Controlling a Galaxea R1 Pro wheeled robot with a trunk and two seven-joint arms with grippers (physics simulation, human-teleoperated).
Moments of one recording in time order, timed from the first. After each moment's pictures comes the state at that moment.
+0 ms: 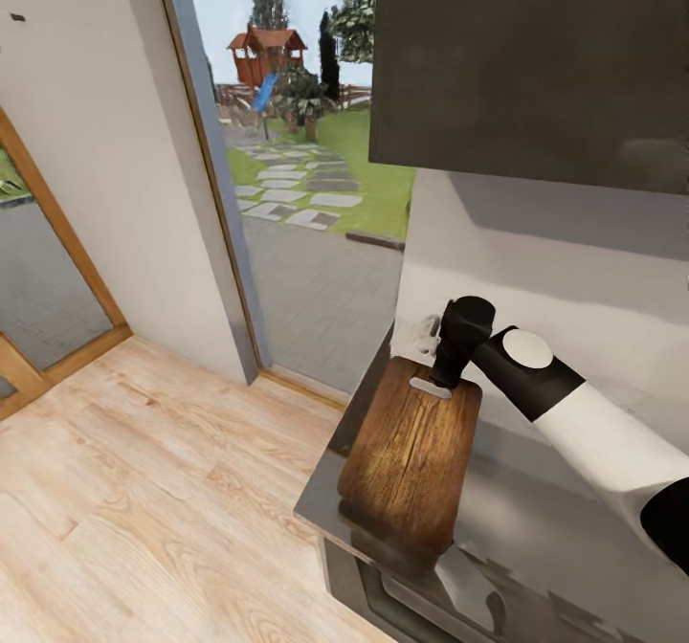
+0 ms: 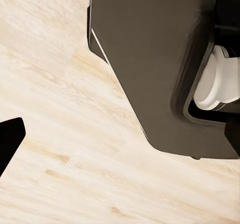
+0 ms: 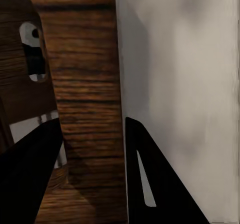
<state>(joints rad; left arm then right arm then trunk) 0.04 0.00 0.12 -0.10 0.01 -0.02 -0.01 -1.17 -0.21 0.73 -1.11 1.00 1.02 1.37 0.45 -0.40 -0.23</state>
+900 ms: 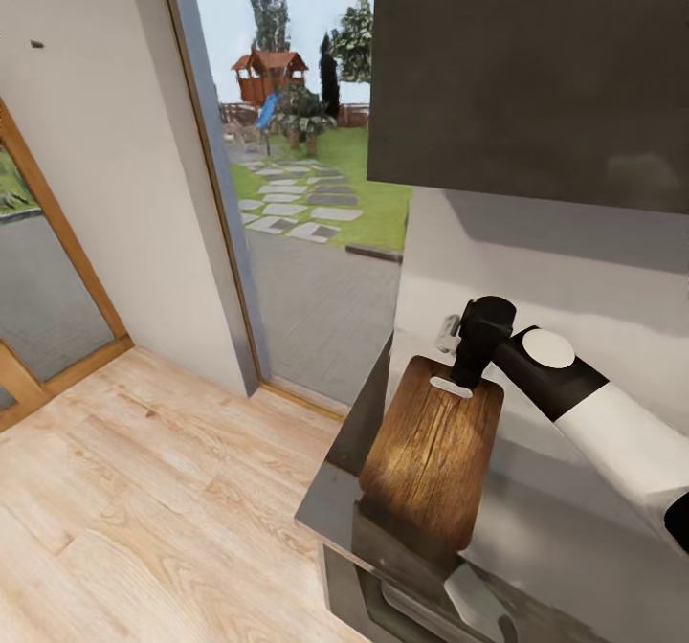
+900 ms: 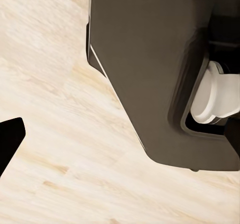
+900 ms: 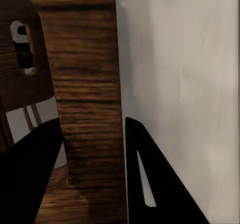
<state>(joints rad) 0.04 0.00 0.12 -0.10 0.01 -0.03 -0.01 -1.17 -0.28 0.73 -1.11 1.00 1.02 1.37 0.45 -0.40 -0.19</state>
